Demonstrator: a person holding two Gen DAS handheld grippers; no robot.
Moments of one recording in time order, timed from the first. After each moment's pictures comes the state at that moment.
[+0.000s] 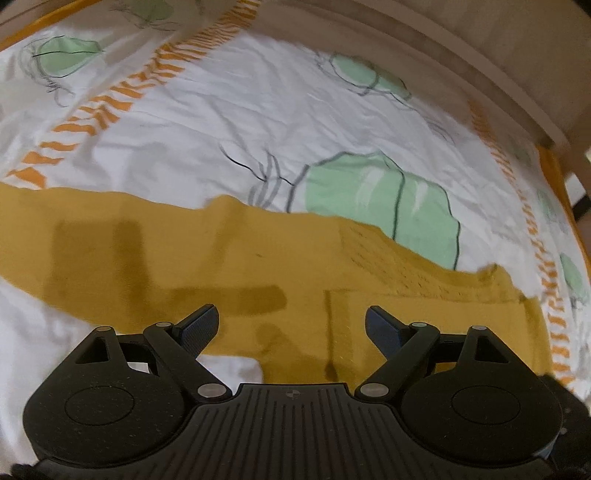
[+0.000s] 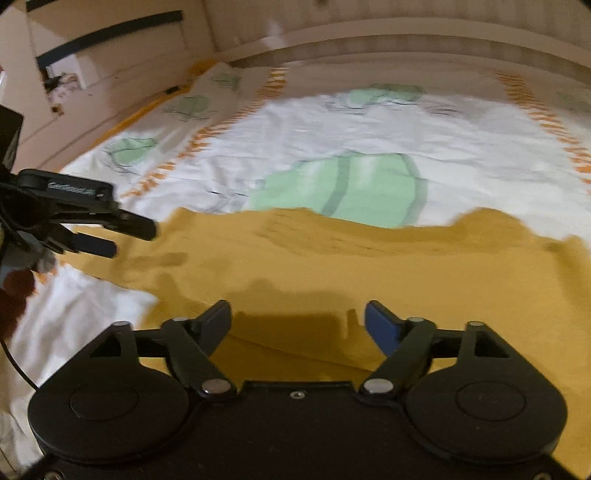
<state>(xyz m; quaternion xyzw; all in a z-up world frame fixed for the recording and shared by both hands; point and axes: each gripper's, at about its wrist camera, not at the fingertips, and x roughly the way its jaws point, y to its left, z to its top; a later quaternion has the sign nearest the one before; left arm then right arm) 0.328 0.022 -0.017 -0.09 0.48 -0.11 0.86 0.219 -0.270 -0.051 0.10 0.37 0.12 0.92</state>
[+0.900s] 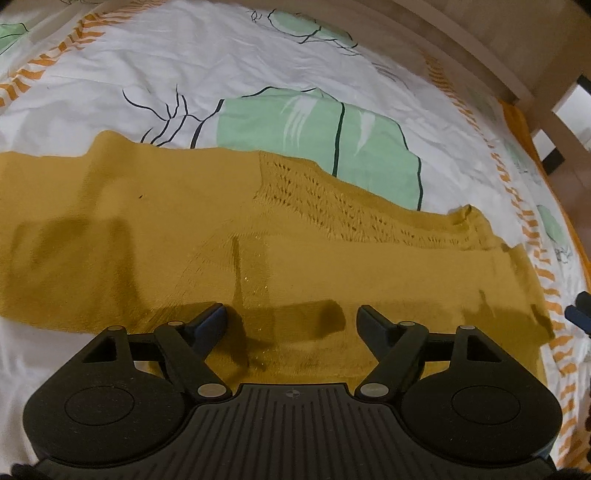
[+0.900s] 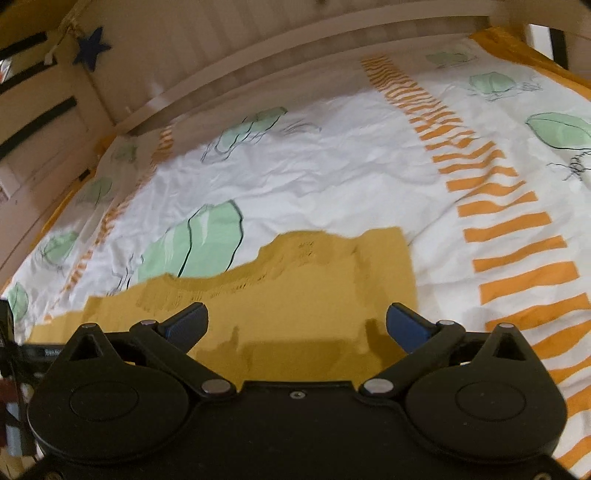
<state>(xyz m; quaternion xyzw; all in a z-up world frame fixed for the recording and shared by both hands) 0.326 -0.033 -0.074 -0.08 0.50 -0.19 0.84 0.199 -0.425 -0.047 0.23 0.35 0.00 0.91</state>
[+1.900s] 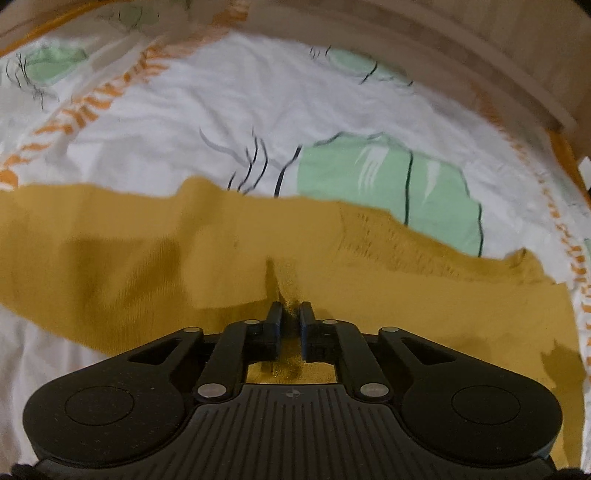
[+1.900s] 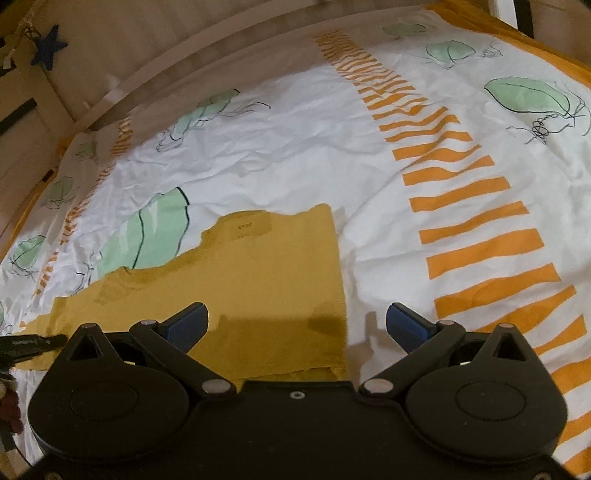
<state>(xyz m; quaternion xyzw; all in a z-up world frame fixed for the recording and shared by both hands) 0.337 -0.005 -0.058 -0.06 0.47 -0.09 0.88 0.197 -0.451 -0.066 0.25 0.40 -0.04 0.88</state>
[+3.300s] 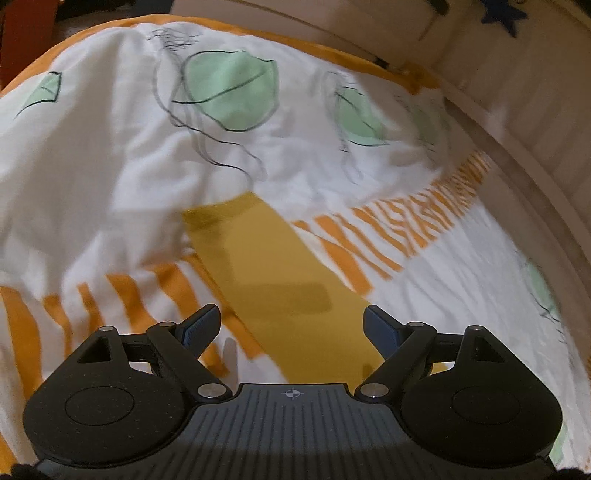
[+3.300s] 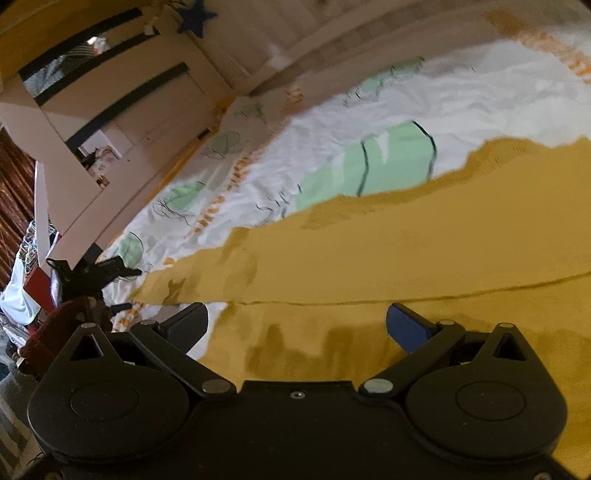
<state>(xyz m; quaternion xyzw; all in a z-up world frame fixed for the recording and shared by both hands) 0.325 0.278 -0.046 -0.29 0.34 0.18 0.88 0.184 -0.292 -0.064 0.27 0.33 0.20 0.88</state>
